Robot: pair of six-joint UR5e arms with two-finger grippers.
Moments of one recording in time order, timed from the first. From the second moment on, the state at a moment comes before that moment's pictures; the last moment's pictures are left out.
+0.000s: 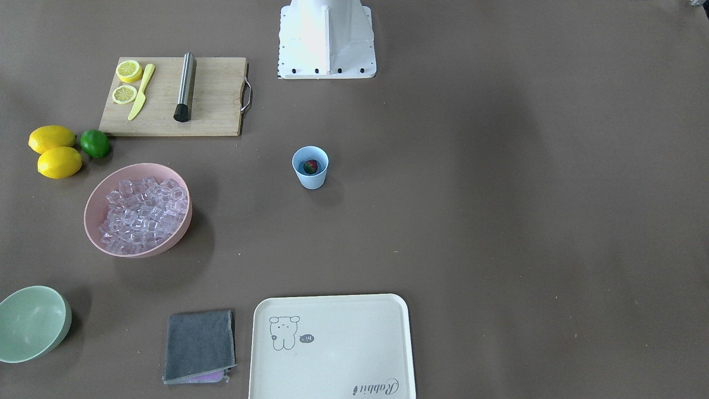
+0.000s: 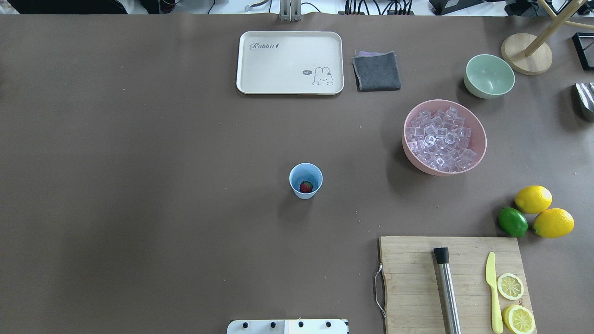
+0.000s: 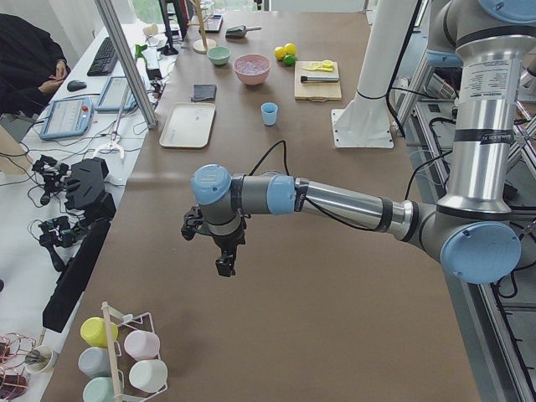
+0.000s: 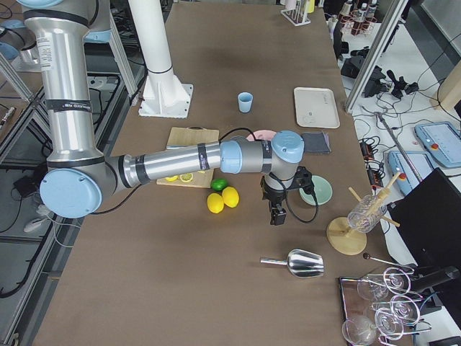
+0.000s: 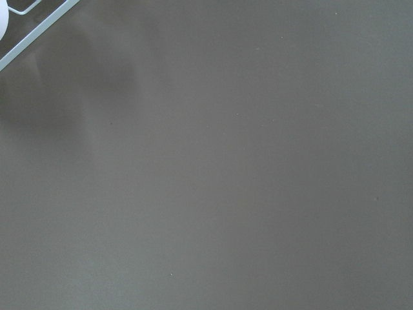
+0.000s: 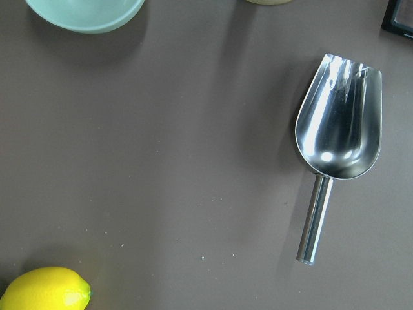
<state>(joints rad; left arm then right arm) -1.53 -1.59 -1.77 -1.32 -2.32 0.19 1.48 -1.50 1.72 -1.74 2.28 -0.18</state>
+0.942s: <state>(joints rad) -1.53 -1.58 -1.77 -1.32 -2.32 0.19 1.48 -1.50 1.72 -1.74 2.28 -0.18</state>
